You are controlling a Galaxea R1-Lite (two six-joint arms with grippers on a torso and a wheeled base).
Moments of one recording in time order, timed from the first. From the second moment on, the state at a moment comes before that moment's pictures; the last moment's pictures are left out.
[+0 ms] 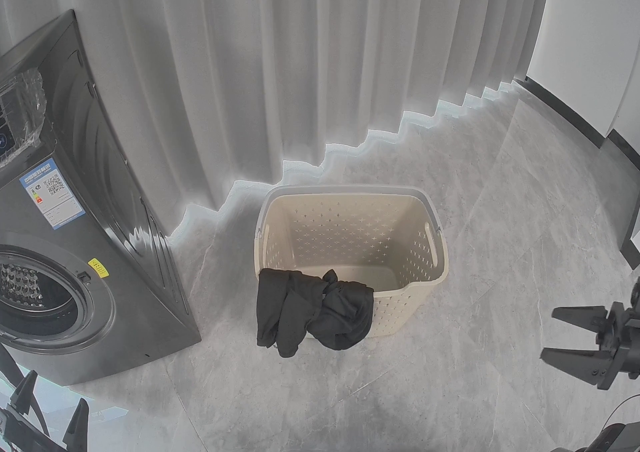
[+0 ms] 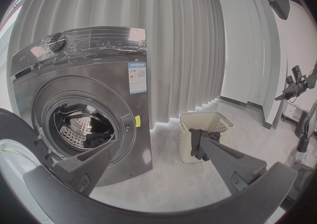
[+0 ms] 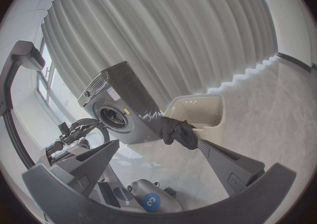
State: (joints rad) left arm 0.00 0.02 -0.02 0.00 -0.03 0.00; right arm 0.25 0.87 -0.27 -0.36 0.55 0.19
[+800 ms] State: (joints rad) left arm 0.00 0.02 -0.02 0.00 -0.03 0.00; right arm 0.49 1.45 -0.27 -0.74 0.43 0.19
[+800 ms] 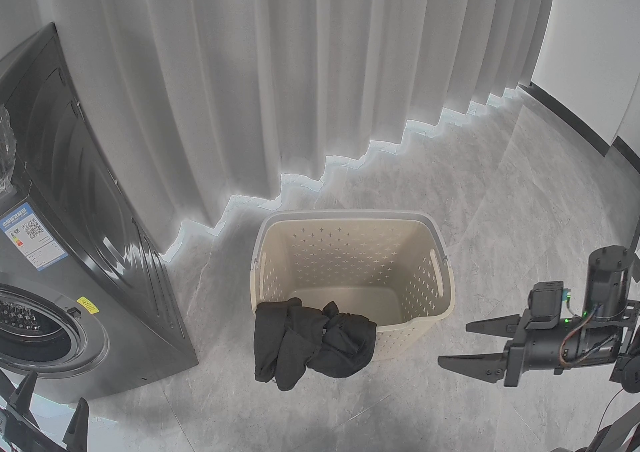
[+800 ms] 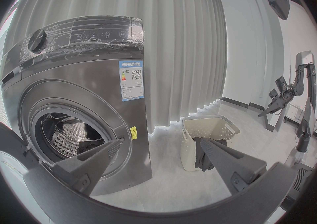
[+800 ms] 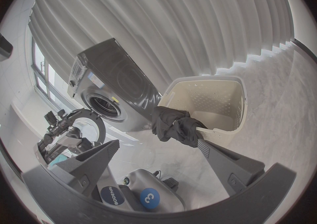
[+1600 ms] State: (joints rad) left arm 0.00 0.02 -0.02 0.00 -0.03 0.00; right arm 0.61 2.12 -0.32 -1.40 0.05 0.33
